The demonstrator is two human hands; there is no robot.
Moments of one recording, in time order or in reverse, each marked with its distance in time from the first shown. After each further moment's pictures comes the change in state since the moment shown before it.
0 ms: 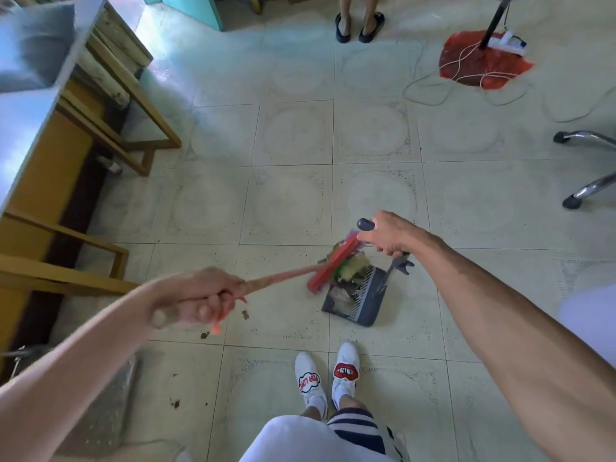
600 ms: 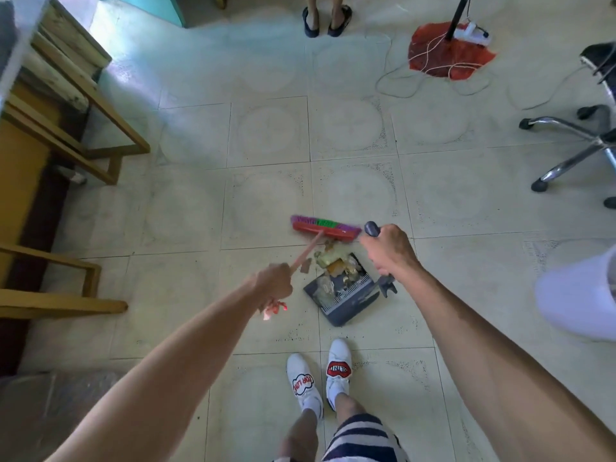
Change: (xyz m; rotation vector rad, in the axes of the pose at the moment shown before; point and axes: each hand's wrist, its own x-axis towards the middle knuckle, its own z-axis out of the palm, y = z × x) left_hand 0.143 0.044 0.078 1.049 0.353 0.209; right_hand -0.025 0.021 0.030 0.408 0.416 0.139
